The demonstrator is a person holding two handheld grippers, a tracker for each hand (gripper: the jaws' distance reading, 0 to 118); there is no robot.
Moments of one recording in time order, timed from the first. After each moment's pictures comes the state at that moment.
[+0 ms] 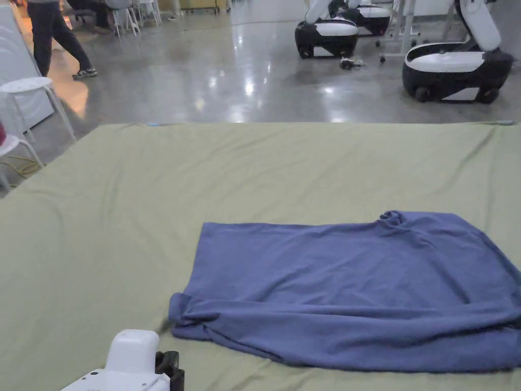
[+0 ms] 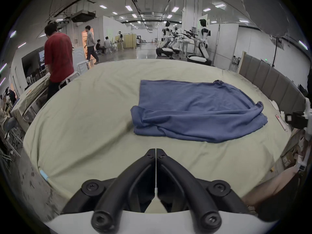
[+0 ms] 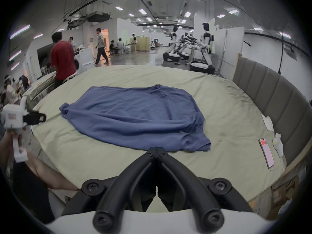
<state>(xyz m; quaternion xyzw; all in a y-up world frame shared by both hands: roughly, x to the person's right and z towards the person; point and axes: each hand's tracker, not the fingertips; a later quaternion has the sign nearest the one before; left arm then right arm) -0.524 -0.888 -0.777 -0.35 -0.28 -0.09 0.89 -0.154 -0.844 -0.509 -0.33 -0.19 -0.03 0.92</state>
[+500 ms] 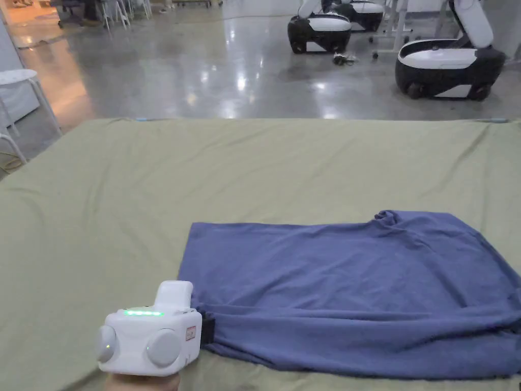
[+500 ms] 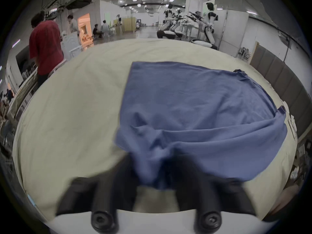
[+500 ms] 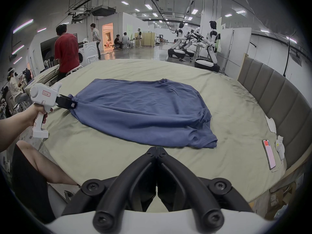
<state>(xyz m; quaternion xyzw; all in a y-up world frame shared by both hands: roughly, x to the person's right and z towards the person) -0.443 -0.944 -0.892 -0.40 -0.27 -0.11 0.87 -0.155 -0.849 -0.516 -0.35 -0.18 -0.03 0.92</state>
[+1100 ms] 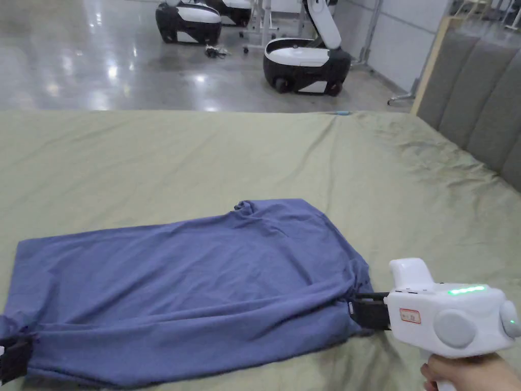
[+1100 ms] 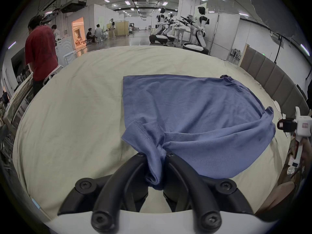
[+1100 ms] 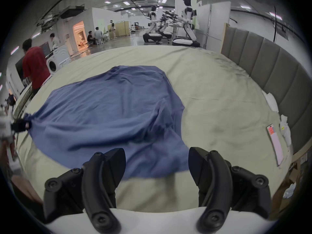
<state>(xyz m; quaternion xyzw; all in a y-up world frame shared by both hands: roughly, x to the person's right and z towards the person) -0.447 -0.908 -0.878 -0.40 -0.30 -0.10 0.86 0.014 -0.917 -0.585 -0.40 -0.26 -0.13 0.87</state>
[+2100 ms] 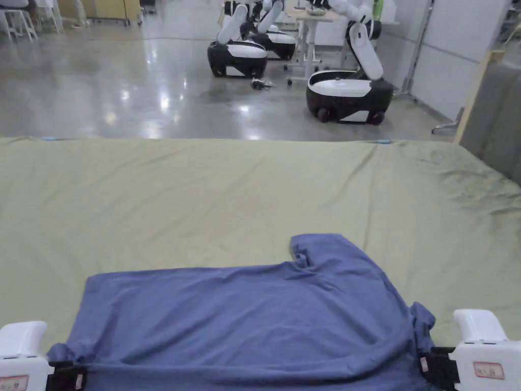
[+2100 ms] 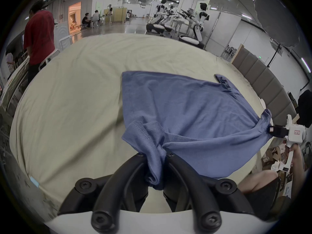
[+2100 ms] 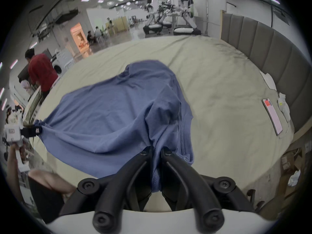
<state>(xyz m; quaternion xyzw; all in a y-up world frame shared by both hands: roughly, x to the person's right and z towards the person) -0.525 -0.869 -0.828 -0.47 -0.33 -0.07 0.82 -0.072 -0.873 -0.496 -0.44 -0.22 -0.17 0.85</state>
